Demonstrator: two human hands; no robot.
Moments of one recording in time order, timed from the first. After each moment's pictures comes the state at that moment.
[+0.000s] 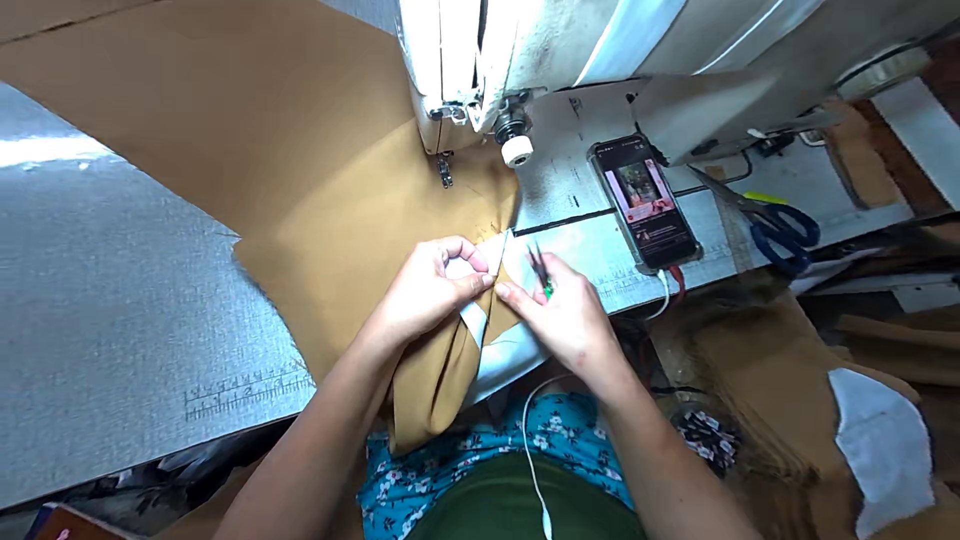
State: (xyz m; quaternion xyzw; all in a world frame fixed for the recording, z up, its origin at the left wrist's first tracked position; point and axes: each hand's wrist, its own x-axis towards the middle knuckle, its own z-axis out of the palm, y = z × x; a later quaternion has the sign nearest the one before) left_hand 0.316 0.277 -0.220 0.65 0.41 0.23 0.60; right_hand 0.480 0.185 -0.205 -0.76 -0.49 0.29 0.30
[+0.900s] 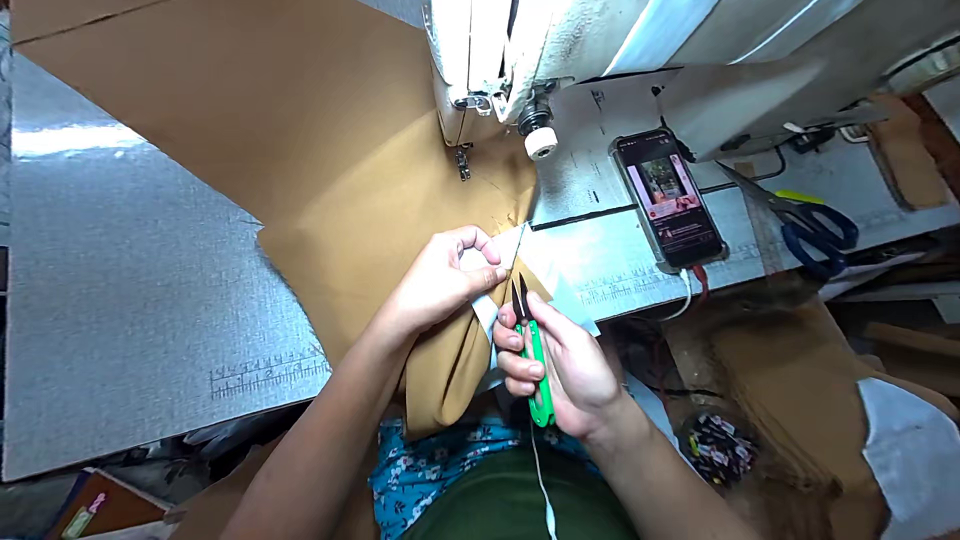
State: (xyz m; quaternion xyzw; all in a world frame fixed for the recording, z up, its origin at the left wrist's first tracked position) left_hand 0.310 0.275 -0.221 0.64 0.38 0.23 0.63; right_hand 0.452 0.164 -0.195 -0.41 0.00 0.78 0.47
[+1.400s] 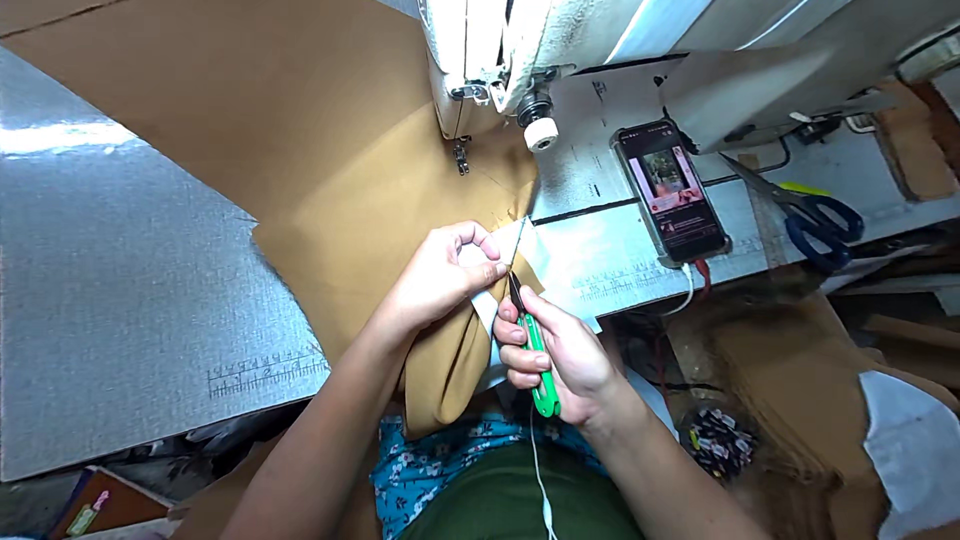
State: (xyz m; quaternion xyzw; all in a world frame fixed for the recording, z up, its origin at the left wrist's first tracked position) left_hand 0.311 0.274 -0.219 0.64 0.39 0.24 0.62; right_hand 0.453 0.172 -0.195 -0.42 0.03 0.79 0.45
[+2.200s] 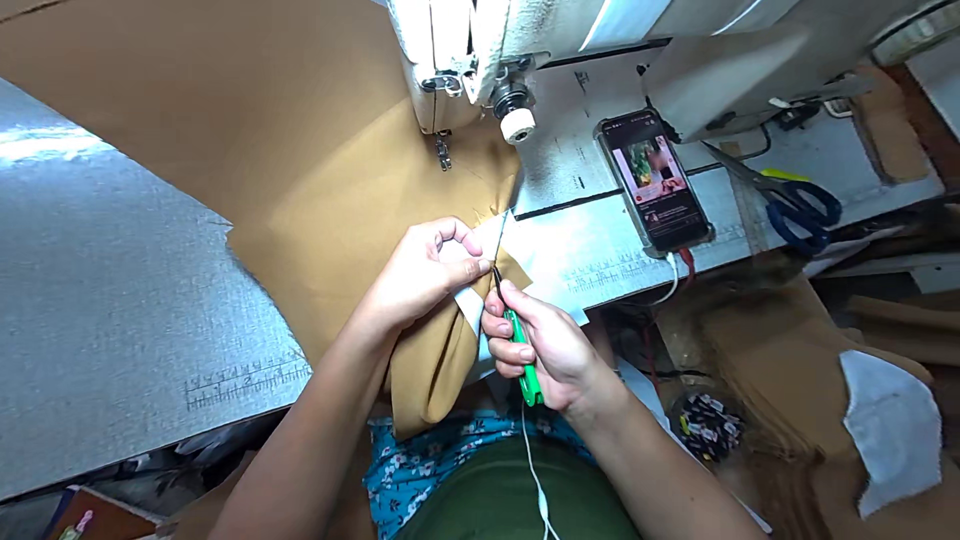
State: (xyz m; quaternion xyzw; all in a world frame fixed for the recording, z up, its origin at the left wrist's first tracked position) left_hand 0.309 0.273 -0.215 0.64 0.40 0.23 0.62; right_hand 0.455 0.175 -0.198 -0.46 -0.02 0.77 0.44
